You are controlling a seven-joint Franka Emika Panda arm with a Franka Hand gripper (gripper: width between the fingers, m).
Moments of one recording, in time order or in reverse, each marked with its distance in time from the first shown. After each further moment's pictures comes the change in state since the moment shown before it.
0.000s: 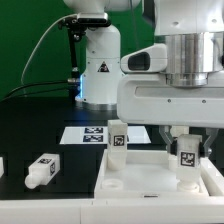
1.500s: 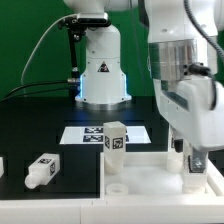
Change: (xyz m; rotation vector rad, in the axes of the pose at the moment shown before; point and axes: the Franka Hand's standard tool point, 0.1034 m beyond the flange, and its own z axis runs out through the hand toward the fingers) arm -0.002 -0.005 0.006 0.028 -0.016 0.780
